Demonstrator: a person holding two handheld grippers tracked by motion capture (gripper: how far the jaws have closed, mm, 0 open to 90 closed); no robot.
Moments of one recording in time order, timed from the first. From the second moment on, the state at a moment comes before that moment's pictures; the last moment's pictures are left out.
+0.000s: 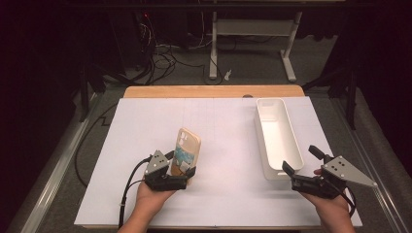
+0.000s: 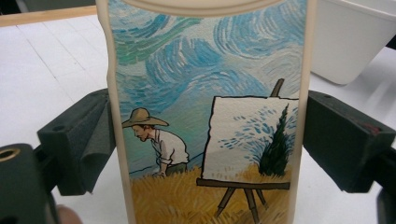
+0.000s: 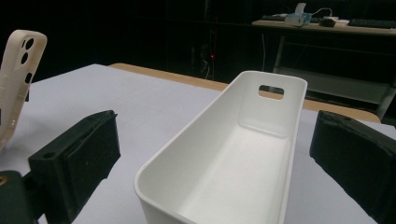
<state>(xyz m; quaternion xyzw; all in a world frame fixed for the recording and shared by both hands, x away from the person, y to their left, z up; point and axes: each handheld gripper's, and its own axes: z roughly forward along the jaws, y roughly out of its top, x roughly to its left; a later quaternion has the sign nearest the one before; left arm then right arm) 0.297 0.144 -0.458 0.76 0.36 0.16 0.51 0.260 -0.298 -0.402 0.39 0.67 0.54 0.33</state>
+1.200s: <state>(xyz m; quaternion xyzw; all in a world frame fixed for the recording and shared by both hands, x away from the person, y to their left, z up) 0.323 0.113 -0.423 0.76 0.28 0.11 0.57 0.262 -0.291 -0.400 0.38 0.68 0.54 0.32</state>
